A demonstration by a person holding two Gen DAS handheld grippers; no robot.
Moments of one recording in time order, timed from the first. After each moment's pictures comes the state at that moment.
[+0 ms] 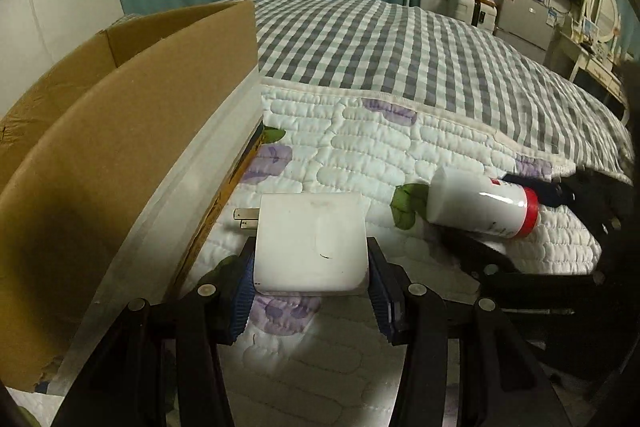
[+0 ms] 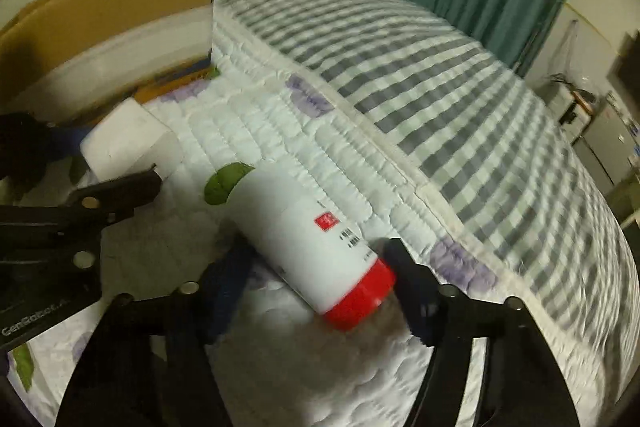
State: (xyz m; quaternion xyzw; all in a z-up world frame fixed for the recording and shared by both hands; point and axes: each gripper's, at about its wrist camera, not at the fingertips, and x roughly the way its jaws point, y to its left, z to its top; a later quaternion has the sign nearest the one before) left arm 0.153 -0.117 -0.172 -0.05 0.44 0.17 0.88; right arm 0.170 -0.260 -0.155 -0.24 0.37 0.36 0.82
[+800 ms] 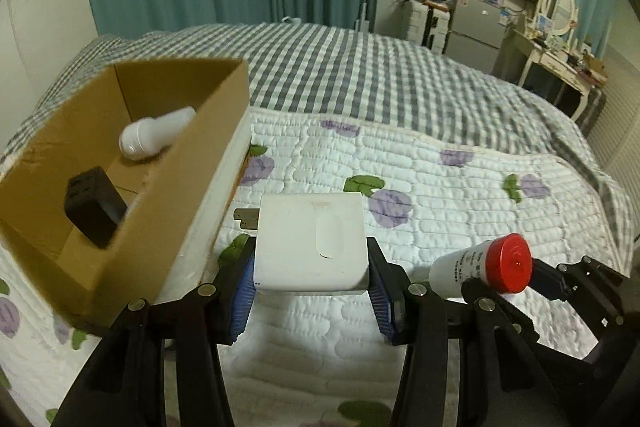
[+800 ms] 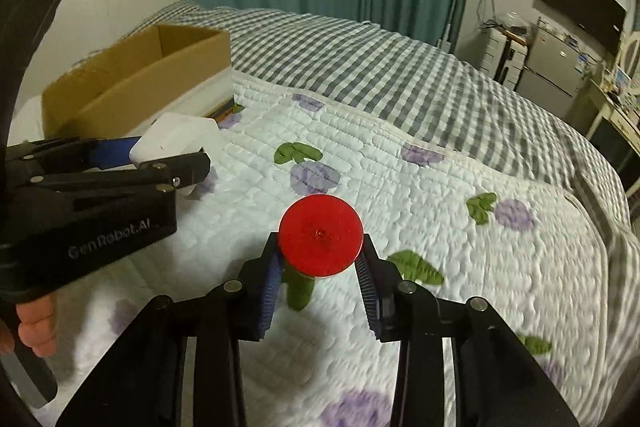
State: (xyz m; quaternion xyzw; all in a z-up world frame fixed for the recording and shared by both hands) left arm 0.094 -0.126 -0.107 -0.05 0.42 0.08 0.90; right arm 0.055 -0.308 -0.089 -0.11 0.39 0.27 0.87
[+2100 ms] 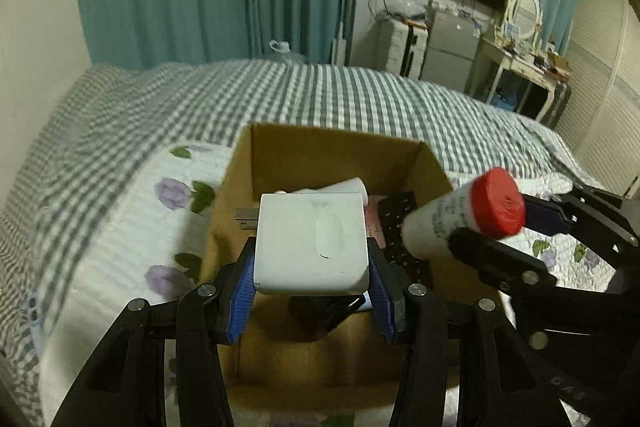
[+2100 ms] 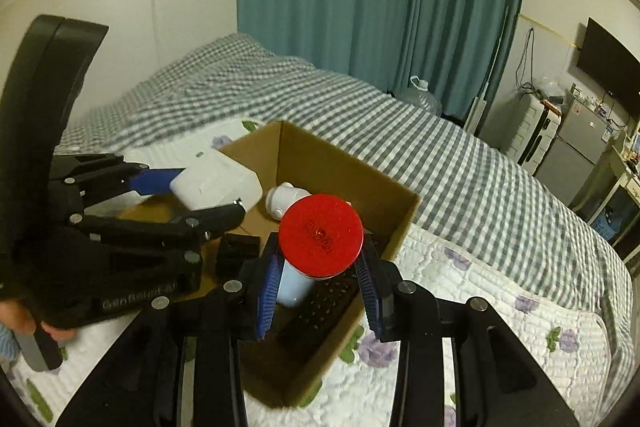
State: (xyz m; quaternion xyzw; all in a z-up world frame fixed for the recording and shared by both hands) left arm 0.103 0.074 -0.059 -0.02 0.41 0.00 0.91; right arm 0.049 -0.083 0.001 -0.14 0.33 0.31 0.88
